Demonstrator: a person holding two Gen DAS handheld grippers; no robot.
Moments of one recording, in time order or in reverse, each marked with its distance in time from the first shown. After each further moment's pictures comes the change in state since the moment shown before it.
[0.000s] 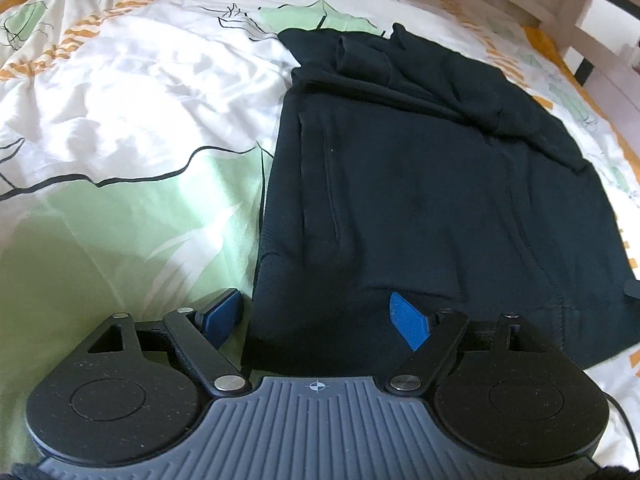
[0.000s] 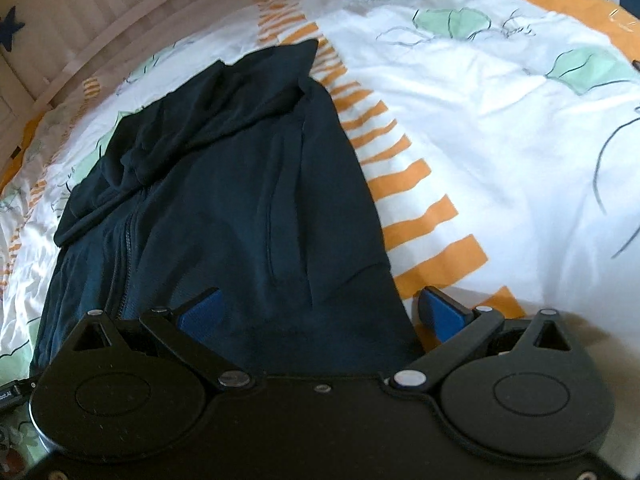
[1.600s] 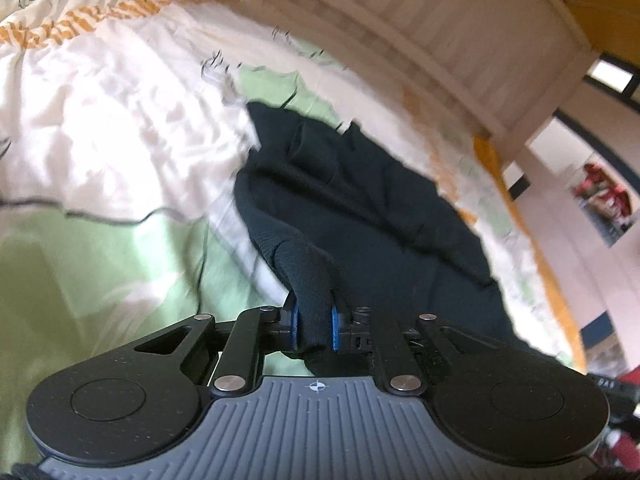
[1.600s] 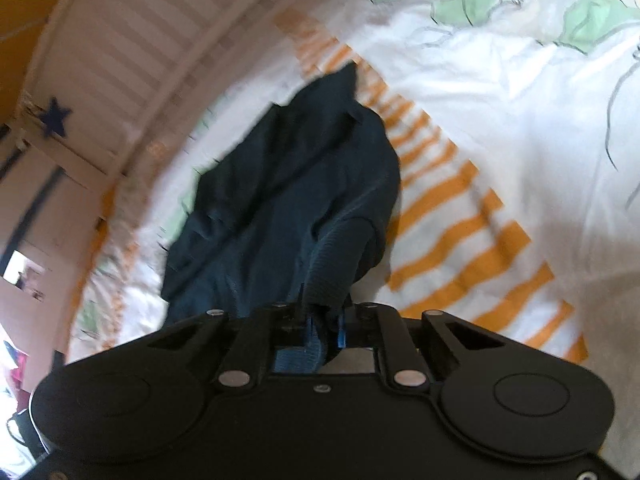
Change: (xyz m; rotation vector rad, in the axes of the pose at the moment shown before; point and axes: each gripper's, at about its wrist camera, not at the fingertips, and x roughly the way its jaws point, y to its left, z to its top) left arm -0.042 0.020 0.019 -0.245 -0.217 -0.303; right arm -0.041 -0.021 0.007 0.220 -0.076 0.342
